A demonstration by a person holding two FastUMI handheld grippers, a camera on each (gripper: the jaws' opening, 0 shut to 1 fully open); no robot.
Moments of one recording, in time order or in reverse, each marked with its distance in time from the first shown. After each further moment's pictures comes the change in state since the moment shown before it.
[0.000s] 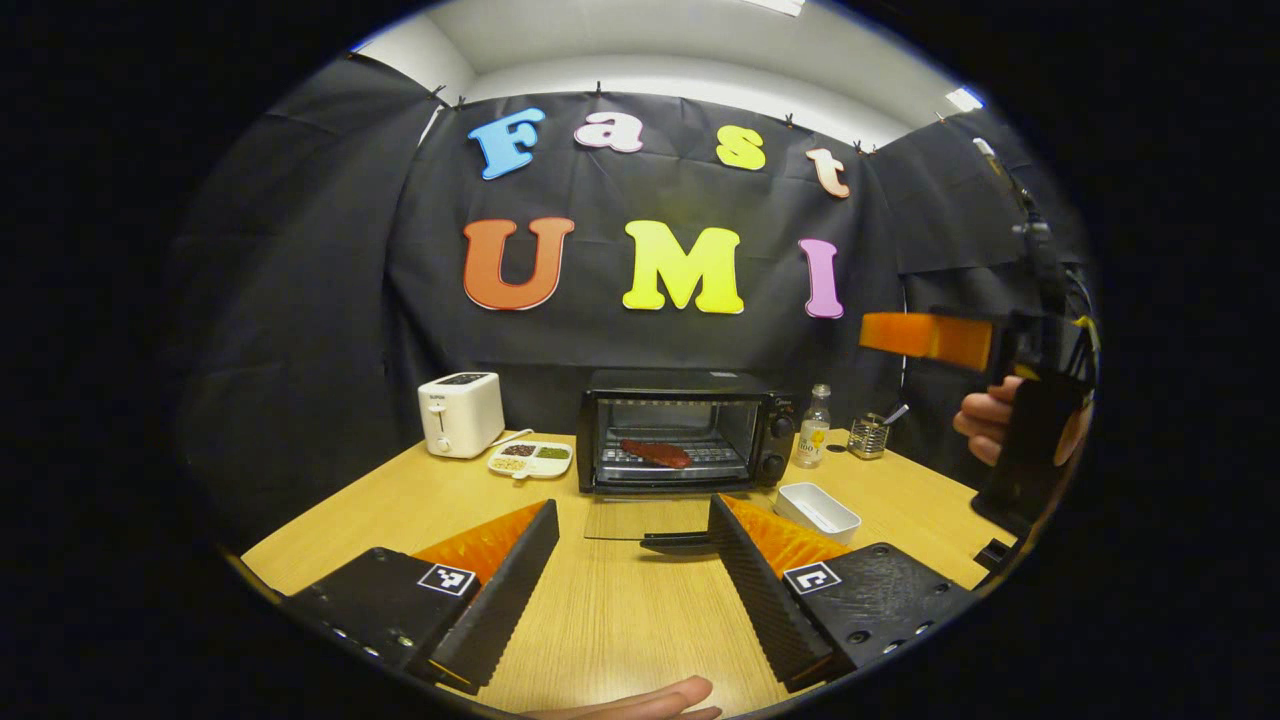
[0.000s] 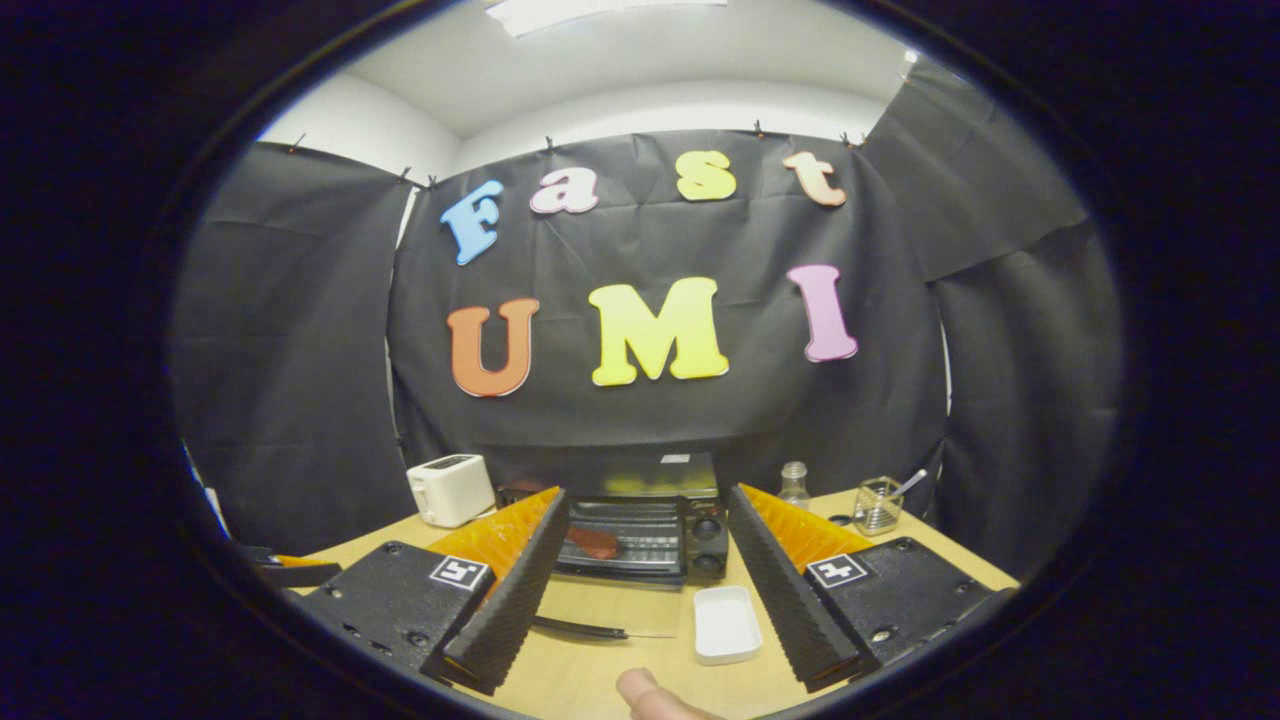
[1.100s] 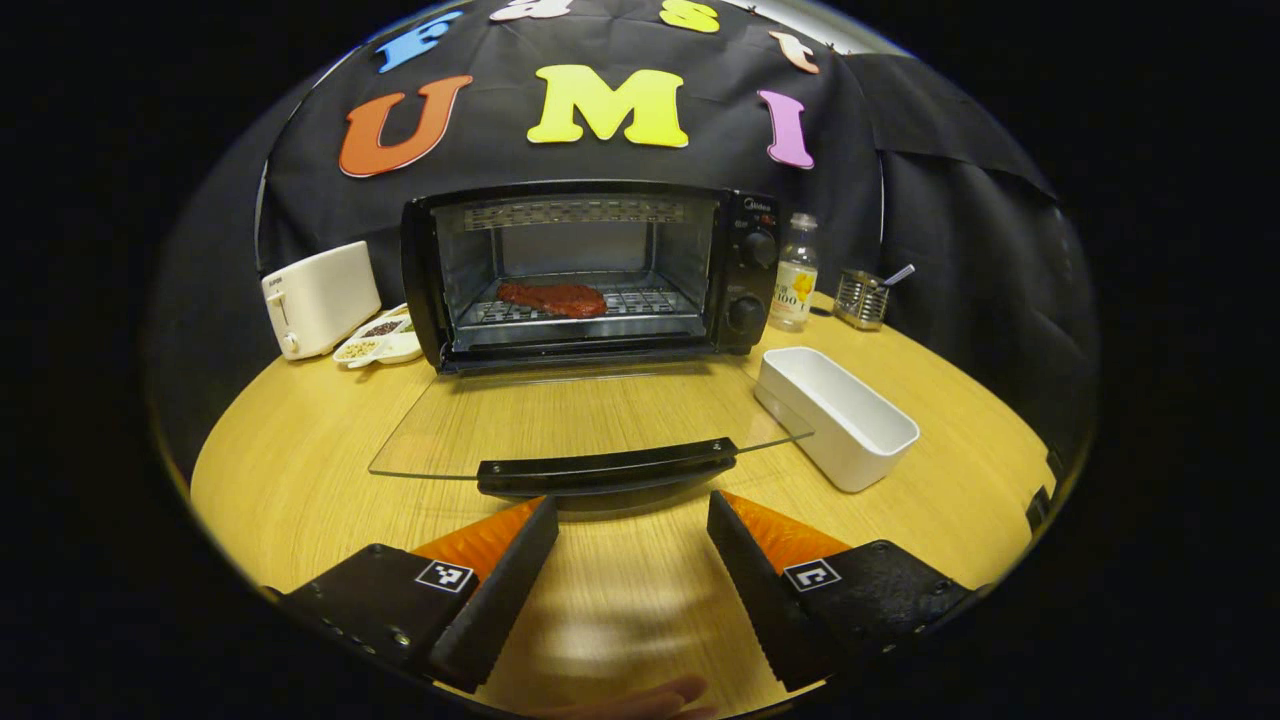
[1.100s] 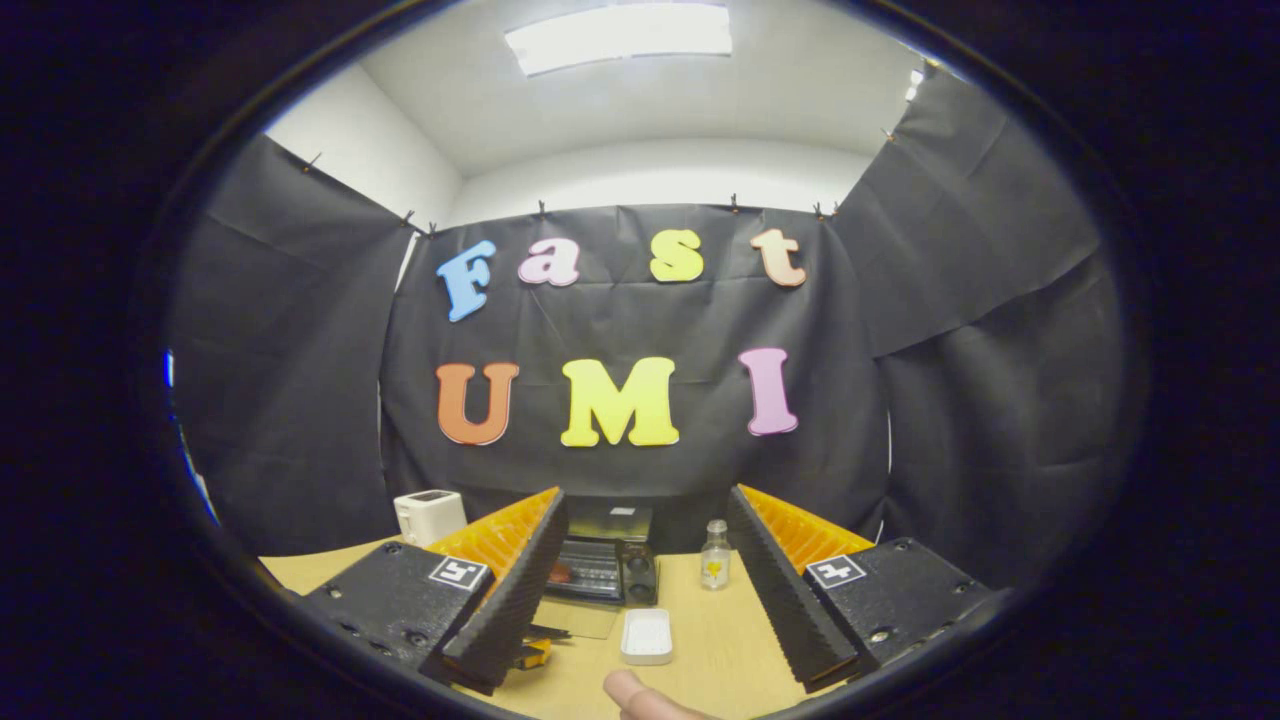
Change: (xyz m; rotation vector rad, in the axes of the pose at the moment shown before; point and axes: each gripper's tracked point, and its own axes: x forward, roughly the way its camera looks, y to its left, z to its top) left arm 0.133 -0.069 -0.140 0.085 0.393 -0.122; right arm -0.113 -0.053 0.072 -0.026 -0.179 -0.016
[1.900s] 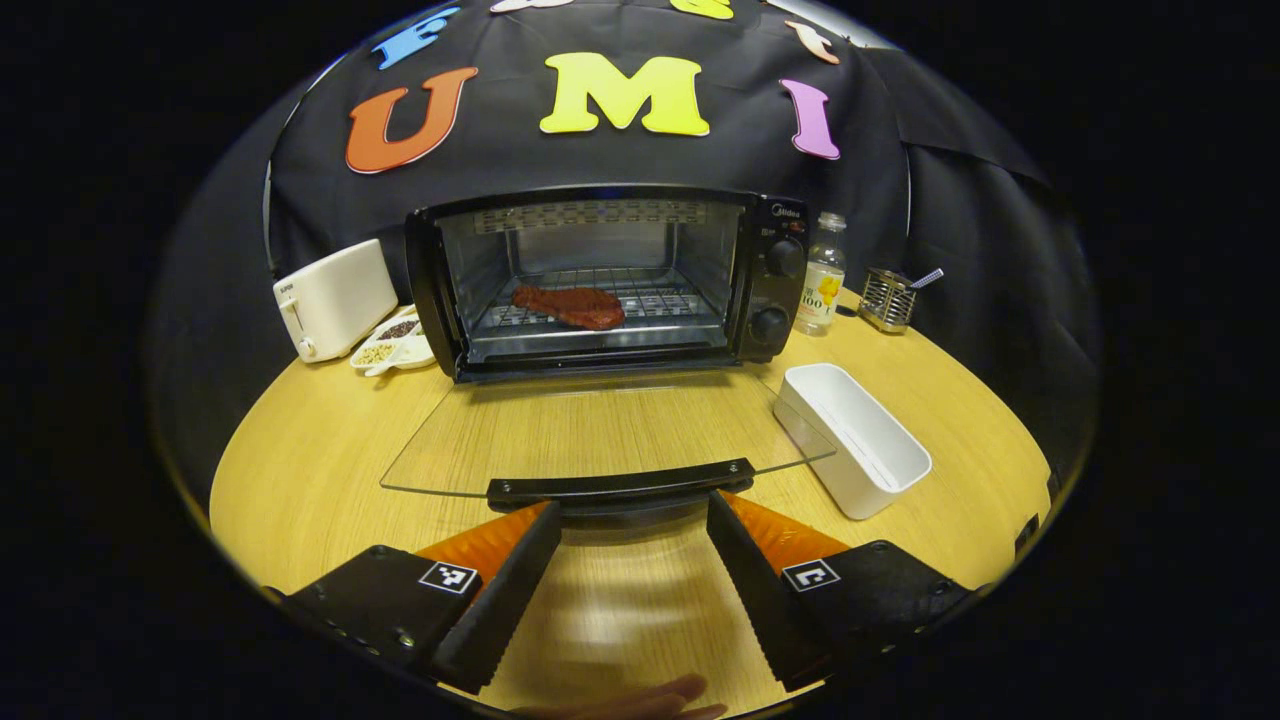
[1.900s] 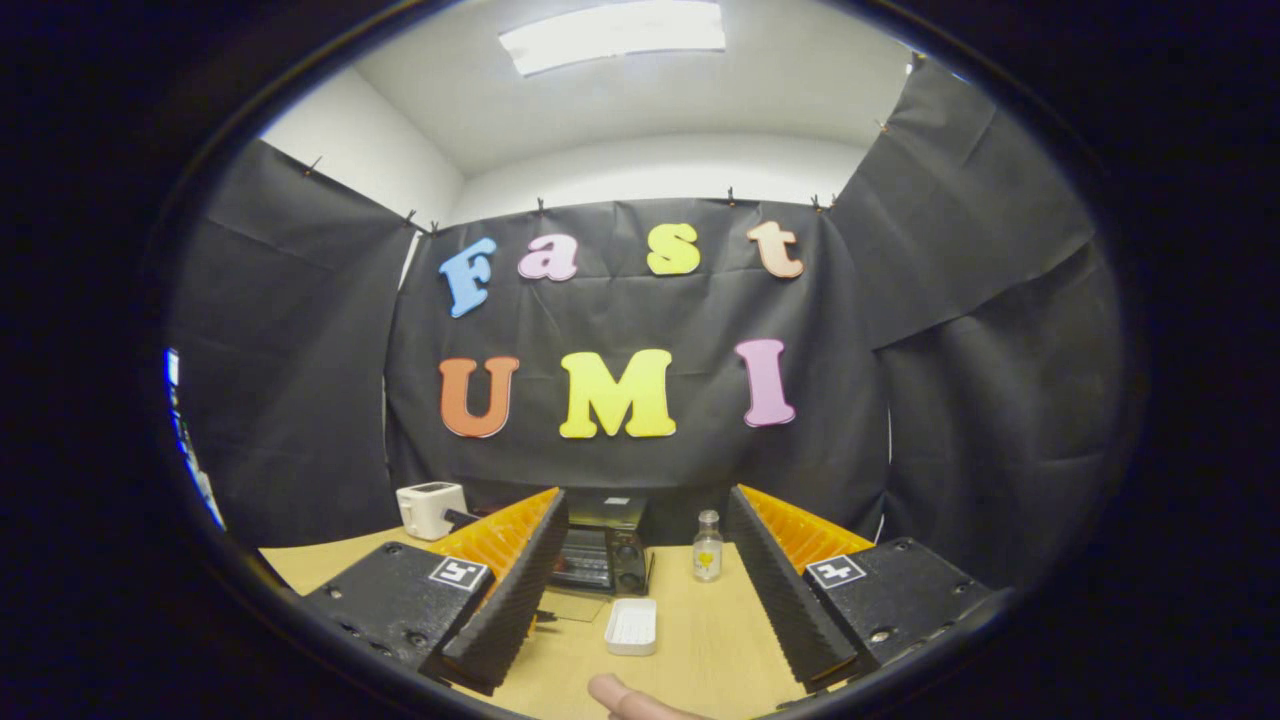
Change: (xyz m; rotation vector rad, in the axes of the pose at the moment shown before) left arm -0.007 0.001 0.035 -0.032 0.023 0.039; right arm -0.015 -0.033 -0.008 -0.001 0.033 0.007
